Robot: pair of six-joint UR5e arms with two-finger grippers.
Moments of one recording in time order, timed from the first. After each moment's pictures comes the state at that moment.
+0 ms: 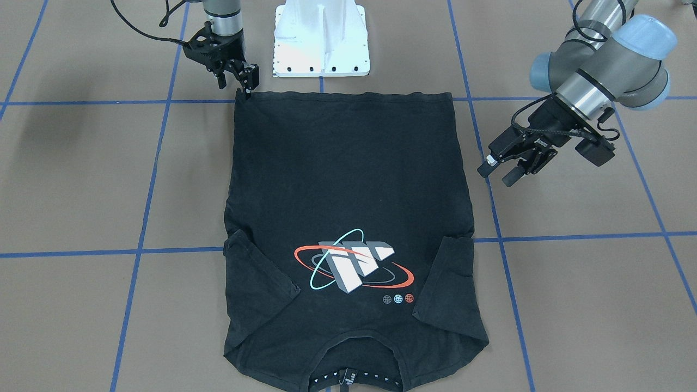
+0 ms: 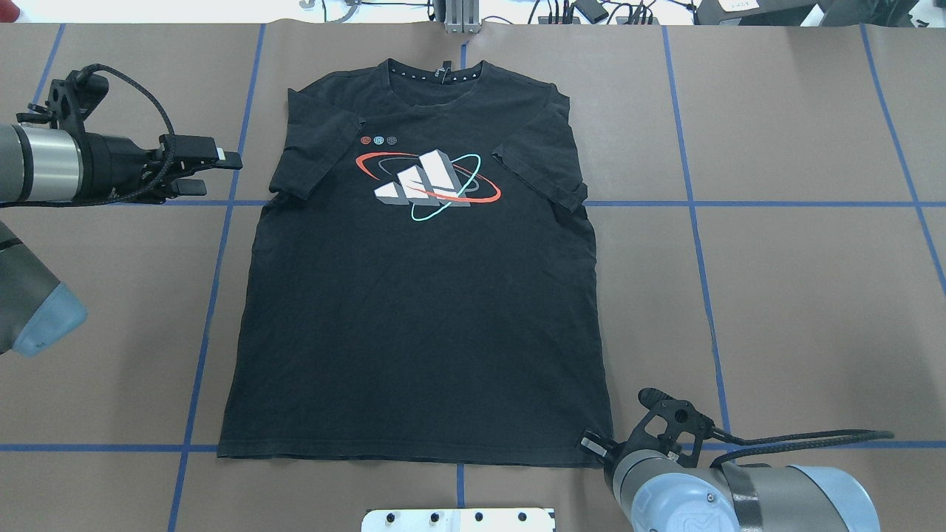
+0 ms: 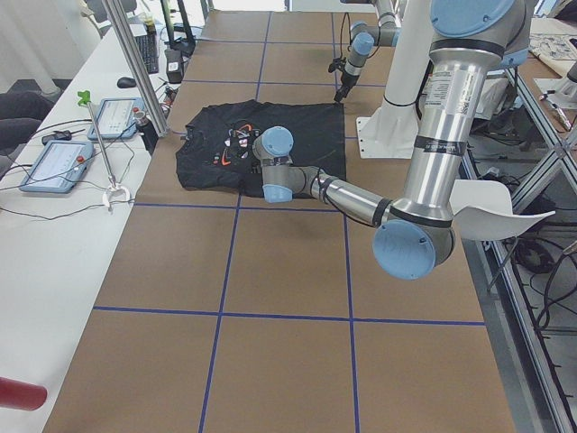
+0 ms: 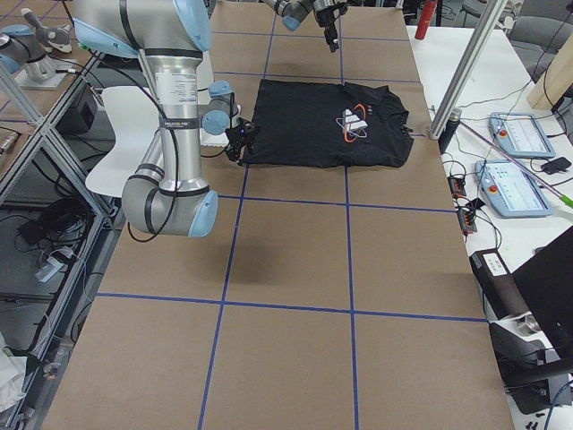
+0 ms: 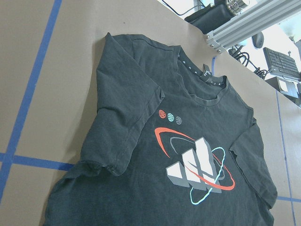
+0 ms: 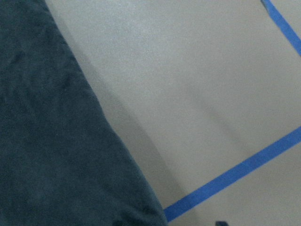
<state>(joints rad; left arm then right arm) -0.90 -1.76 -1.66 -2.73 -2.06 -1.52 0.03 -1.40 2.11 -1.59 1.38 2.09</state>
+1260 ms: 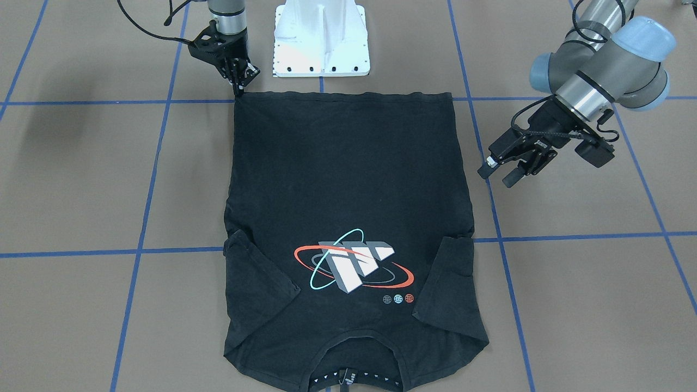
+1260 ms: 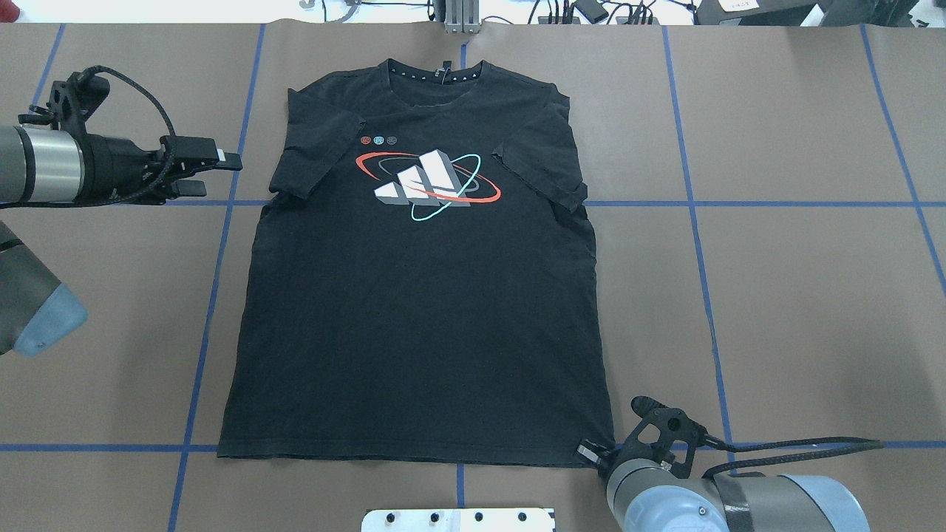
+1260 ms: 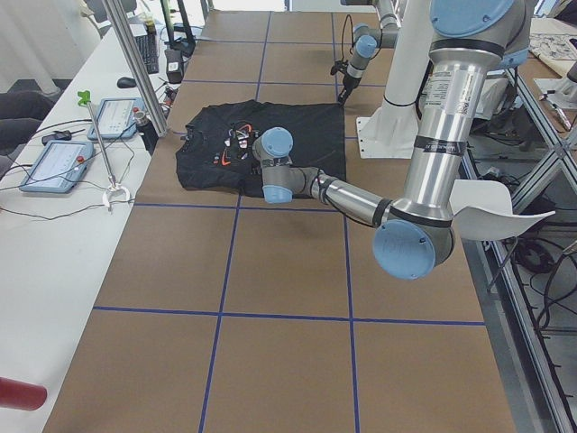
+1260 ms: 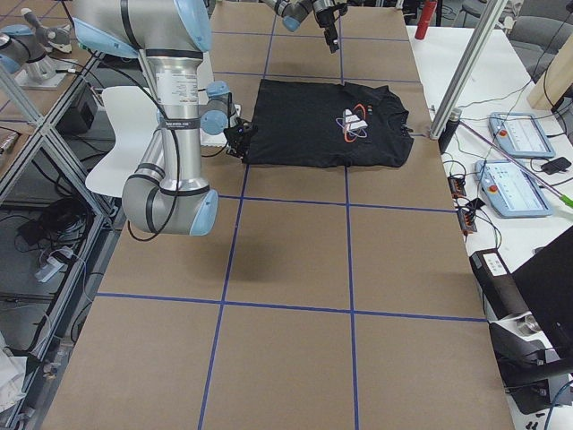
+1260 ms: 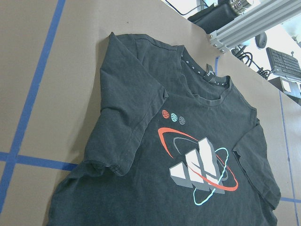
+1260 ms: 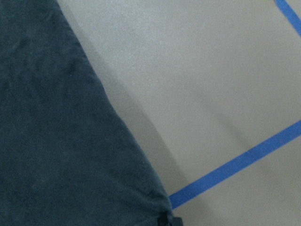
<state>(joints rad) -0.90 -1.76 -1.66 -2.73 -2.05 -1.52 0.01 -1.39 2.10 -1.59 1.36 2.09</state>
